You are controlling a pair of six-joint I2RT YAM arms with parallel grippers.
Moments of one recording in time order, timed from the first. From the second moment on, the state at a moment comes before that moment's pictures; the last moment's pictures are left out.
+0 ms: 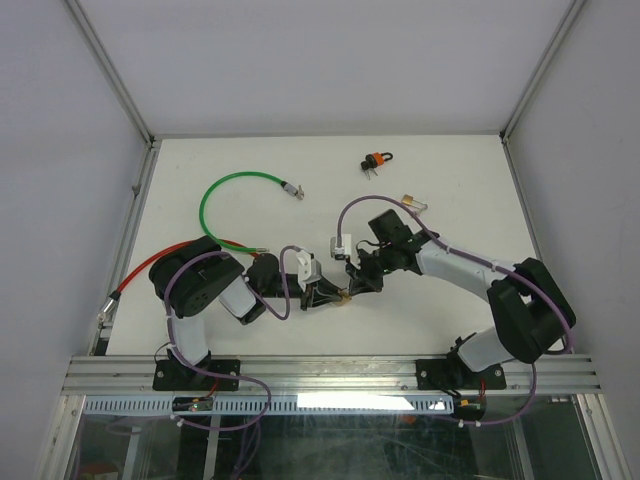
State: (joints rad) left arm -0.75 1.88 0.37 1.38 0.79 0.03; right arm 0.65 1.49 0.82 -0.44 -0.73 -0.65
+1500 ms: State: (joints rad) left arm -0.55 1.61 0.25 1.52 0.56 -0.97; right arm 0.23 1.21 0.93 -0.75 -1.14 -0.82
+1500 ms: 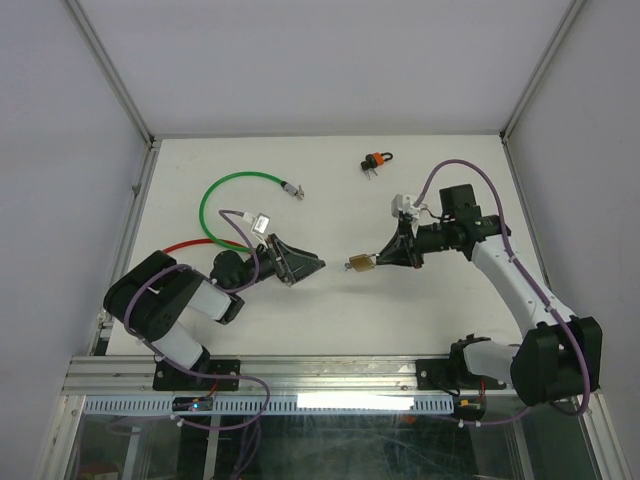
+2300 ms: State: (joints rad) left arm -0.69 0.86 0.19 0.78 0.17 -0.64; right arm 0.12 1.18 0.92 -0.70 -1.23 -0.76
